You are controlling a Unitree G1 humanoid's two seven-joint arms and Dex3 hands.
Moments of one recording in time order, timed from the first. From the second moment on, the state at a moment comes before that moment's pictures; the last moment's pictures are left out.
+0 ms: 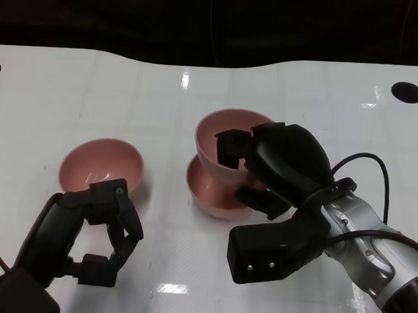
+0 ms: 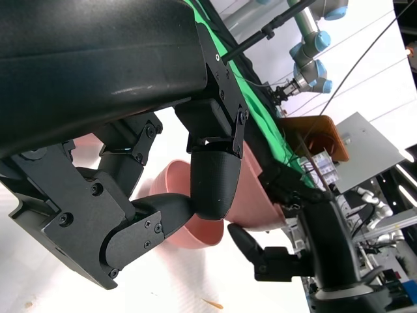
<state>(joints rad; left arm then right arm) 0.00 0.17 0.00 0.27 0.03 -0.66 -0.22 -0.59 -0.16 0.52 0.51 -0.84 -0.22 -0.26</state>
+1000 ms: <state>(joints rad) 0.03 0.16 -0.01 0.20 0.05 -0.59 -0.21 -0.61 -0.12 0.59 0.66 -0.87 -0.20 -0.28</state>
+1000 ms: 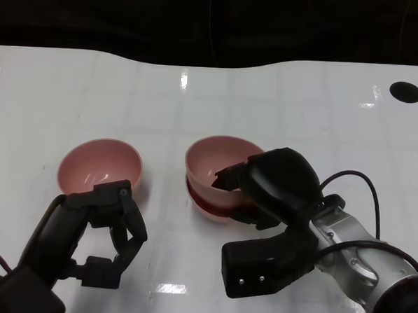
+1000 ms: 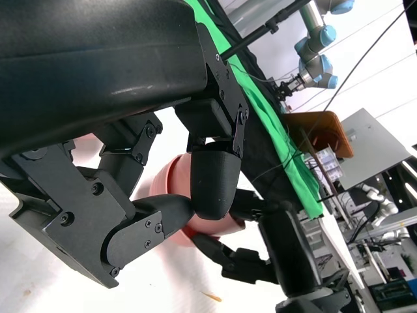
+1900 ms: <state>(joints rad) 0.03 0.17 -0.01 0.18 0.08 -0.57 -0.20 -0.56 -0.15 0.67 0.52 -0.93 -0.10 -0.20</state>
